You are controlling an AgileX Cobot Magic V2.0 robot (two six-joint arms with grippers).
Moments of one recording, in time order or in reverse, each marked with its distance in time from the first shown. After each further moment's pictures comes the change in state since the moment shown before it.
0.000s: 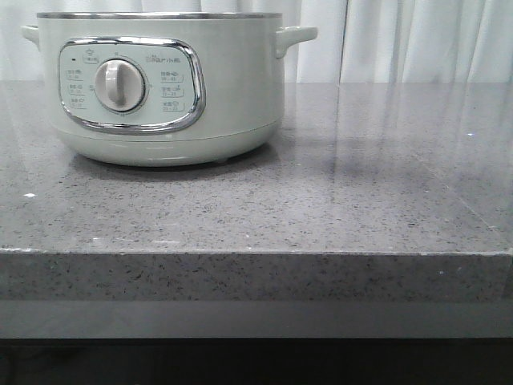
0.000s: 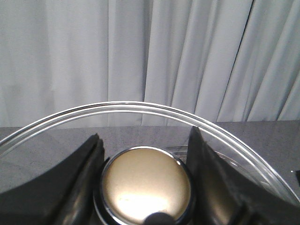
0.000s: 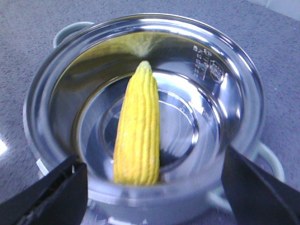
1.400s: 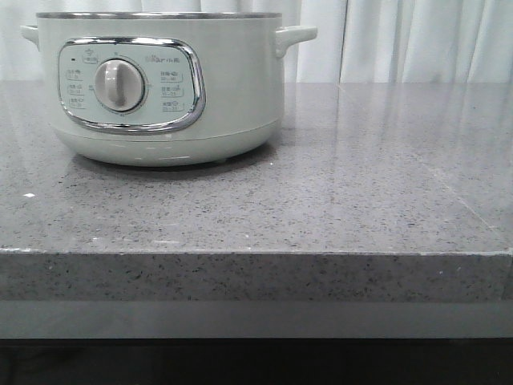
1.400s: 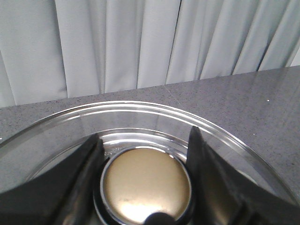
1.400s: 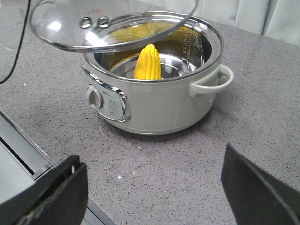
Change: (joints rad) left arm -0.241 0.512 -0.103 -0.046 -0.277 0.050; right arm 0.000 -0.736 0.621 0.000 -0.072 0.000
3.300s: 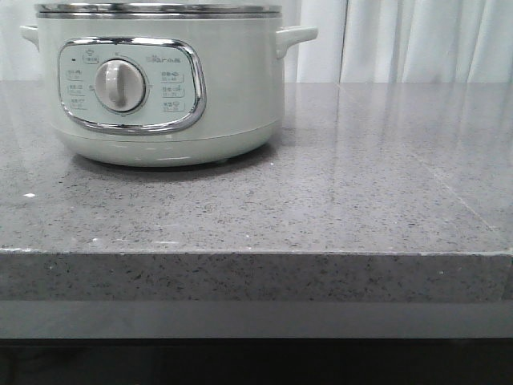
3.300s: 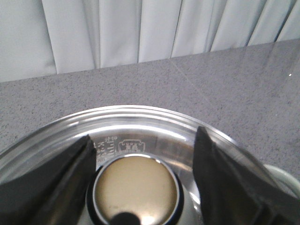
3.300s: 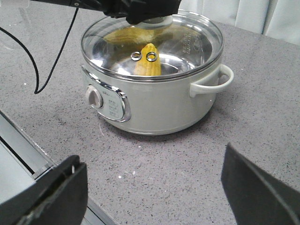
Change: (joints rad) left arm -0.011 0.219 -0.082 0.007 -0.049 0.006; right arm 0.000 0.000 0.000 0.000 0.002 0.000
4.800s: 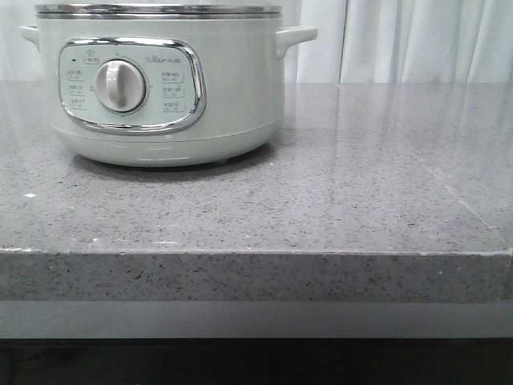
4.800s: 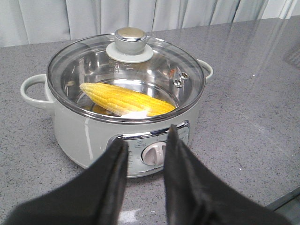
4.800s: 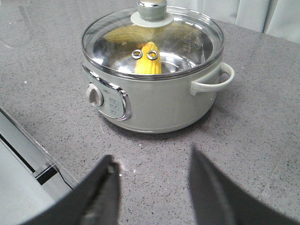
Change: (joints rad) left arm 0.000 -0.922 0.516 -0.004 0.431 0.000; right arm 0.000 0.000 0.000 0.000 0.006 0.000
